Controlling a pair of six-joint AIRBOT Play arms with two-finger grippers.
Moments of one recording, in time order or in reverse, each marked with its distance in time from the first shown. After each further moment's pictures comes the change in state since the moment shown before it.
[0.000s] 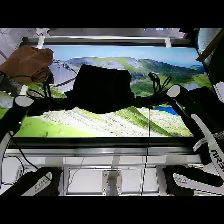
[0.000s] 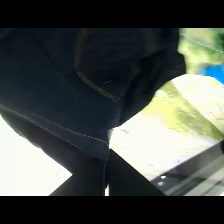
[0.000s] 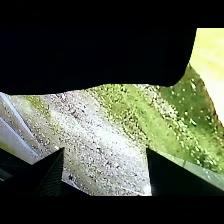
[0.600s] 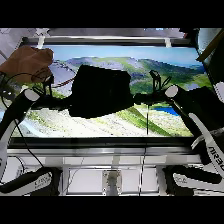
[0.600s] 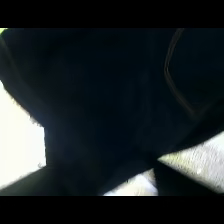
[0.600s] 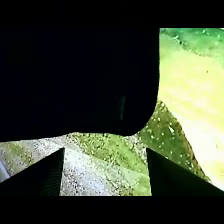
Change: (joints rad) left arm -0.001 -0.200 0.085 0.287 0.099 -0.216; right arm 0.000 -0.063 0.003 0.000 -0.177 0.000
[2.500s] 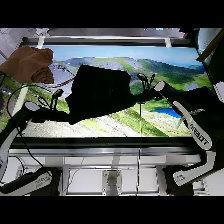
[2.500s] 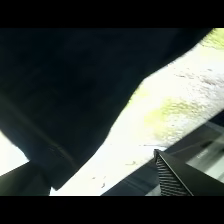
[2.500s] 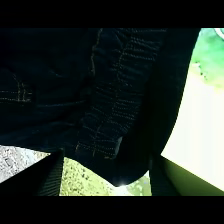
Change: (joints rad) left arm 0.071 0.027 -0.205 -0.175 -0.156 0.564; right arm 0.001 -0.286 0.196 0.075 0.103 -0.262
